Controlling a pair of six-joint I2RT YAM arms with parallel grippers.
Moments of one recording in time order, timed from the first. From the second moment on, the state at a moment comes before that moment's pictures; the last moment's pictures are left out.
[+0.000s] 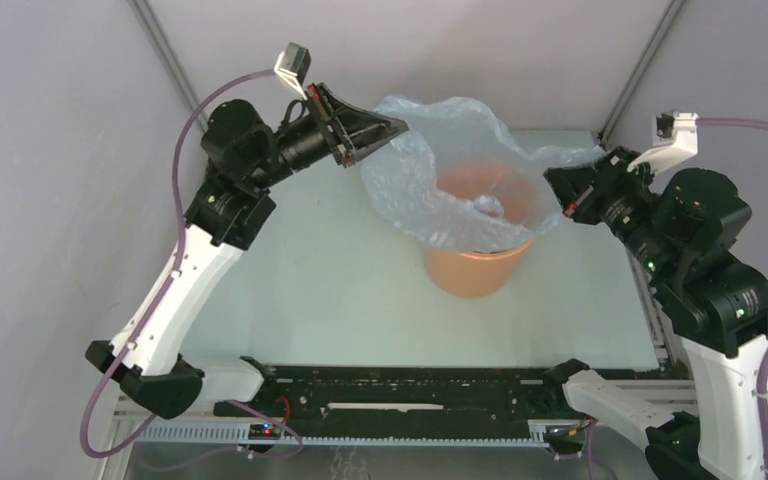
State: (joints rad) left arm -0.56 1.28 1.67 -0.15 0.52 -1.18; right arm 0.42 0.95 1.72 -0.89 0.09 0.55
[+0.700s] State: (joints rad) left arm -0.73 1.63 1.70 -0.05 0.58 -1.26; right arm 0.41 0.81 1.52 -1.05 0.27 0.57
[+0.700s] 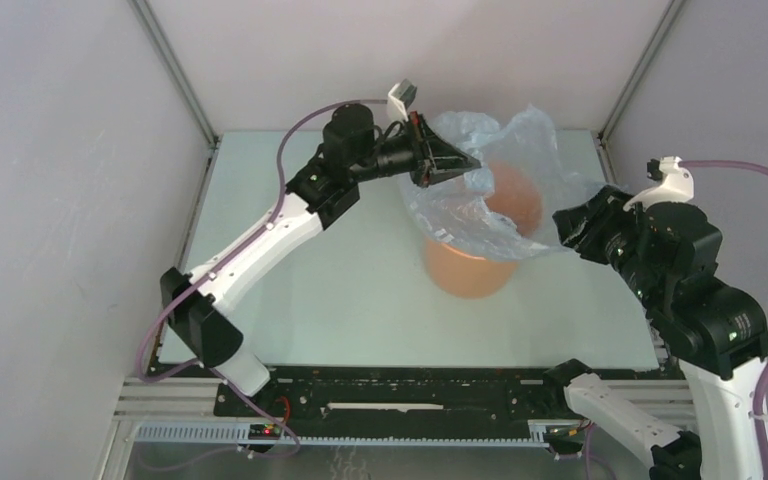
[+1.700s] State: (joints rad) left arm -0.68 1.53 1.57 0.04 0.54 -1.34; right arm 0.51 1.42 2.02 -0.90 0.12 0.45
